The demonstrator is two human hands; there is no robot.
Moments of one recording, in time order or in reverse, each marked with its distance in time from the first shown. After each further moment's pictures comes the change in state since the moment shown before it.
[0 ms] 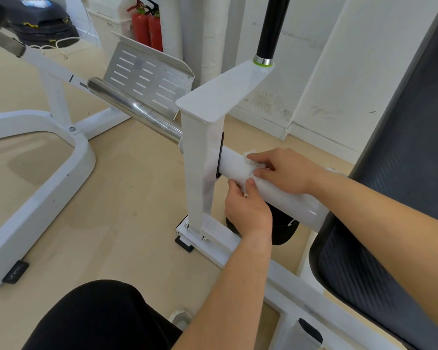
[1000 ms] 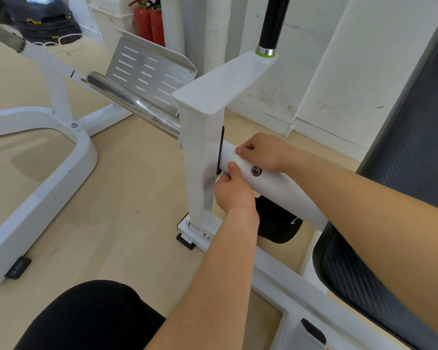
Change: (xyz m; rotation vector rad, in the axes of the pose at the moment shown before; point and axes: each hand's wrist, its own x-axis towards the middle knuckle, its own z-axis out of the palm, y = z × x) left_hand 0.031 0.021 -0.003 -0.258 0.008 -0.330; right_hand 0.049 -0.023 0.004 0.105 -0.039 0.133
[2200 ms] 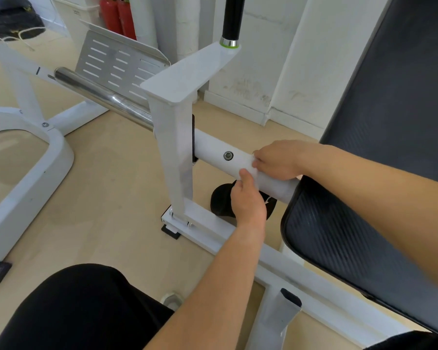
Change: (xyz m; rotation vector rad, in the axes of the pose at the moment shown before) left_hand -0.055 -0.058 0.004 0.120 -0.307 -0.033; right_hand -0.075 0.040 -0.023 -0.538 -0.259 0.053
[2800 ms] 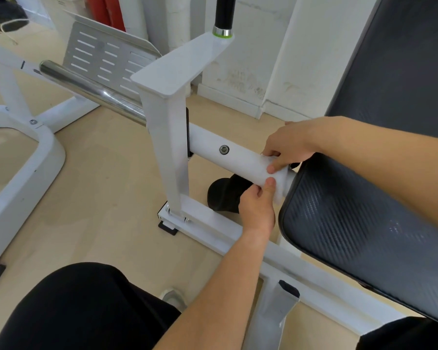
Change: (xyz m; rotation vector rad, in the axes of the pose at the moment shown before) left_hand -0.007 -0.032 -0.003 0.276 -0.159 0.112; right_hand 0.003 0.031 -0.015 -0.238 -0.128 -0.121
